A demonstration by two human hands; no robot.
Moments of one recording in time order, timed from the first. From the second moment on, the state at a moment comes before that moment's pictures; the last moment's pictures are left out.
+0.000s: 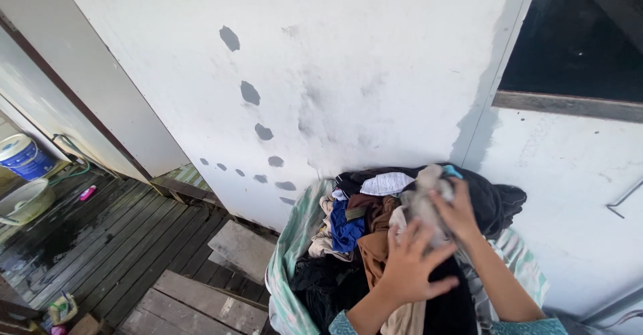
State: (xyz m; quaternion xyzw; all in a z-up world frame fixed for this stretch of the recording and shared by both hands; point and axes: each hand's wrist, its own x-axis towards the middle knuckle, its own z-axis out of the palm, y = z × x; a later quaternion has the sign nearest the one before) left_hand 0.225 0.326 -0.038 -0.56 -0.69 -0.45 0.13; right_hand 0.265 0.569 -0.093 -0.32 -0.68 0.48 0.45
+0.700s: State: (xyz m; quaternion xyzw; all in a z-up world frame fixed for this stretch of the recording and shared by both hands) left_hand 0.244 0.340 -0.091 -0.68 -0.68 -0.26 0.05; right_hand 0.456 0.539 -0.125 -0.36 -0.90 0.20 0.11
